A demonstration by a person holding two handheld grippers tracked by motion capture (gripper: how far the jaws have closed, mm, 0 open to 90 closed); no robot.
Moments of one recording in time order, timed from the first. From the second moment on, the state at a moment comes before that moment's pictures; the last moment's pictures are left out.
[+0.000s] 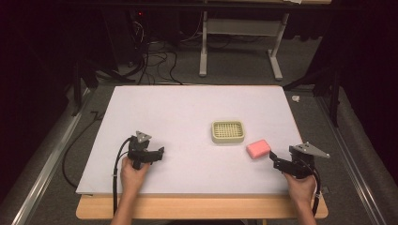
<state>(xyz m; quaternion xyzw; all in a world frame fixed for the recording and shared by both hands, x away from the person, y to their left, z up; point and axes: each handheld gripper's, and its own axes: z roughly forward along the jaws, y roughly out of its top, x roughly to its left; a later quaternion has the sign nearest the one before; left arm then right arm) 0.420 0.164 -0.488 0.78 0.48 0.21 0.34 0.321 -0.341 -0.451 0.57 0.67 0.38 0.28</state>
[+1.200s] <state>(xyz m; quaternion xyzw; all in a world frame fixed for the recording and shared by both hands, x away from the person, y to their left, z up) 0.420 0.164 -0.488 0.78 0.48 0.21 0.34 0.342 -0.296 -0.458 0.53 0.71 0.36 0.27</state>
